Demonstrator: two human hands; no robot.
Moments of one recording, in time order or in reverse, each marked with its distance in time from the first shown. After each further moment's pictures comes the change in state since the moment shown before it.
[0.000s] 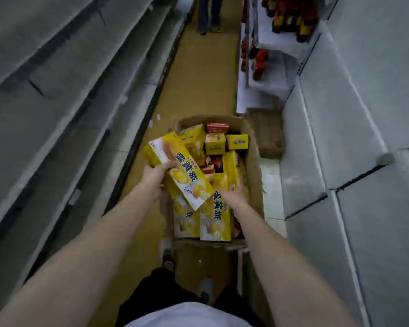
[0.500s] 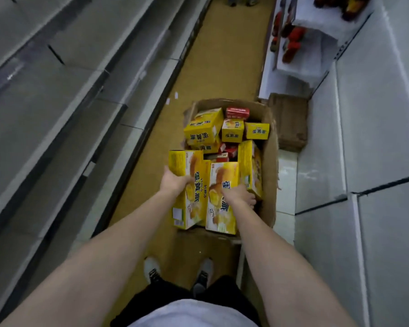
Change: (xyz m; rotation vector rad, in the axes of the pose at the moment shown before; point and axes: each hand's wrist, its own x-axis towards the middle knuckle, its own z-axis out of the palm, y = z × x) left_hand -0.013 -0.051 0.006 0.382 0.097 0.000; right_hand 0.007 0.003 0.031 -0.430 0.114 0.228
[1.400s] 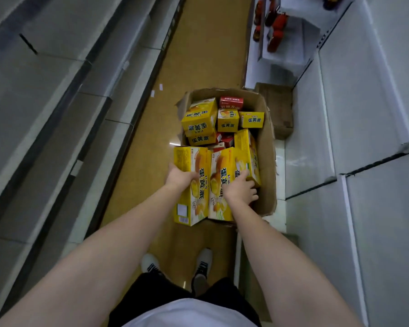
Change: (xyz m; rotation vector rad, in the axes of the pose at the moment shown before) left_hand 0.009 -0.014 -0.006 0.045 -0.141 -0.036; right_hand -0.043 0.006 0.021 -0.087 0.244 -0.093
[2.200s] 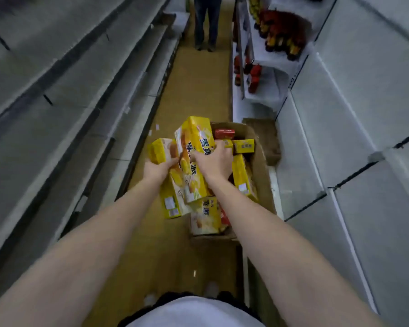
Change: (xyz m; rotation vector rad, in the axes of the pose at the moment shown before) left_hand -0.008 0.047 -0.103 -0.278 0.146 0.250; right_hand -0.093 -0.125 -0.072 0.429 0.214 -0.365
